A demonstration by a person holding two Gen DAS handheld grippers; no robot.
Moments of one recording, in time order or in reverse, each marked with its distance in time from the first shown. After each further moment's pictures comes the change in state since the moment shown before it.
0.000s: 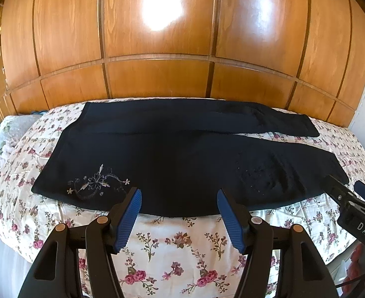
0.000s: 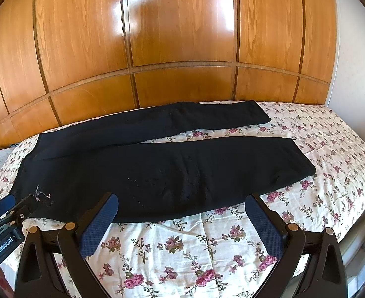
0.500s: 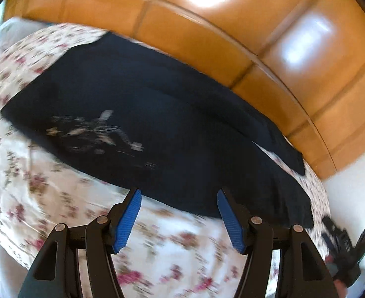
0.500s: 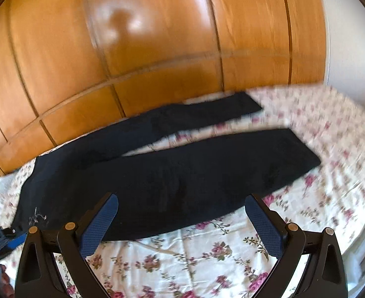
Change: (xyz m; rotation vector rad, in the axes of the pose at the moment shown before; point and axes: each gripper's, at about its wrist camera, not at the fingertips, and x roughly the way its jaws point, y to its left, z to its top) left arm 0.061 0.101 -0.014 -0.447 0.165 -0.194; right arm 0.051 -0.082 0.005 0.218 0.127 0.080
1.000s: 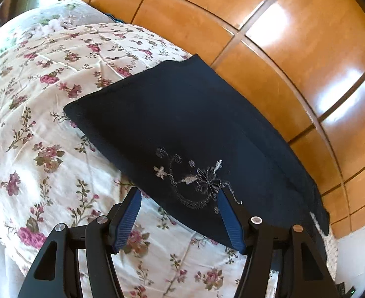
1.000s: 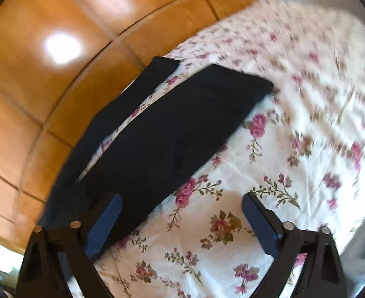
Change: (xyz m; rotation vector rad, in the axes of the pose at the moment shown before) left arm -0.001 0.108 0.017 -0.234 -0.179 0.105; right arm 0.043 -0.142 -0.021 0.518 0.039 0.068
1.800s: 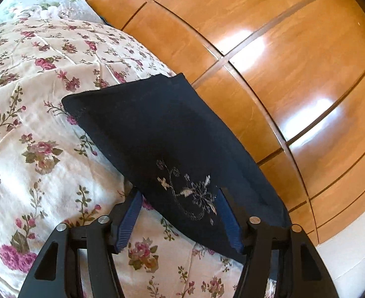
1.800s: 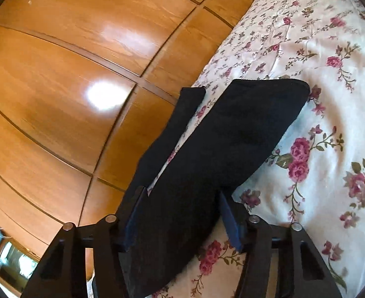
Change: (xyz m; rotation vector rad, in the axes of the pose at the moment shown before) left arm -0.014 0.054 -0.019 -0.068 -0.122 -0.256; right arm 0.038 -0.028 0.026 0.118 -0.186 0.404
